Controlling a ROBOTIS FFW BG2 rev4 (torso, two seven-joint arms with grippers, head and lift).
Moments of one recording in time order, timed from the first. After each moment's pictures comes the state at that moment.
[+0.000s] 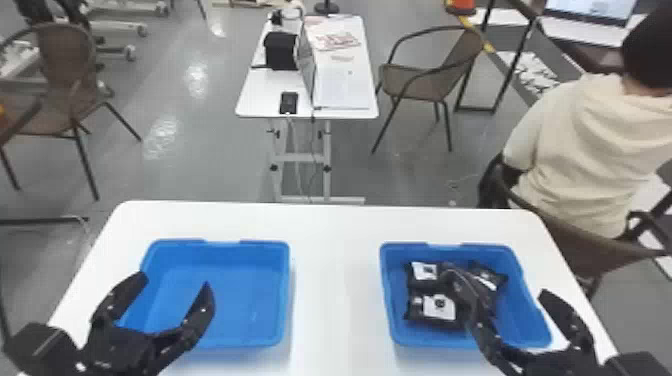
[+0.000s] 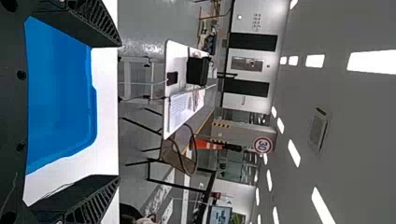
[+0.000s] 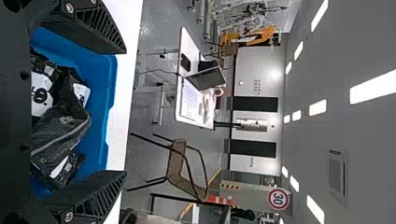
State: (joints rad) left arm 0.50 0.00 0.16 -1.87 0.15 -0.09 -0.42; right arm 0.61 0.00 -0.20 -1.90 -0.03 -0.17 0.28
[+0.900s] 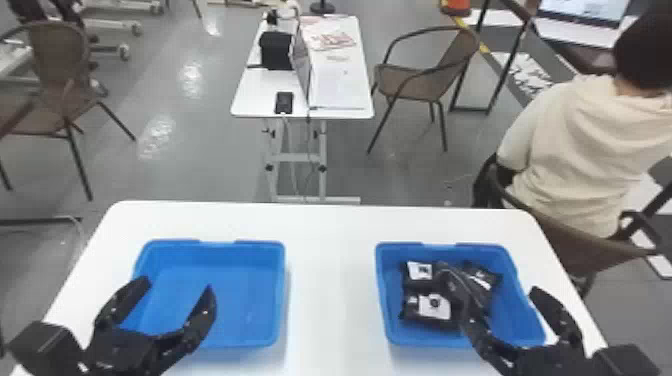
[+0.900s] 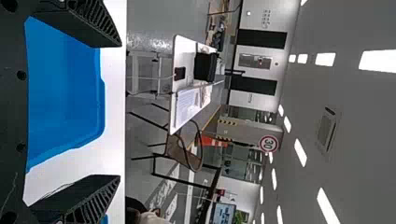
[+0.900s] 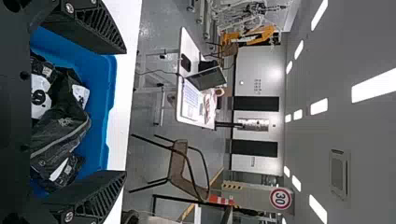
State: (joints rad) left arm 0.49 0.00 0.15 -1.86 0.16 -0.05 -0.42; right arm 0.59 0.00 -0.19 -1.89 -0.04 -0.15 0.28
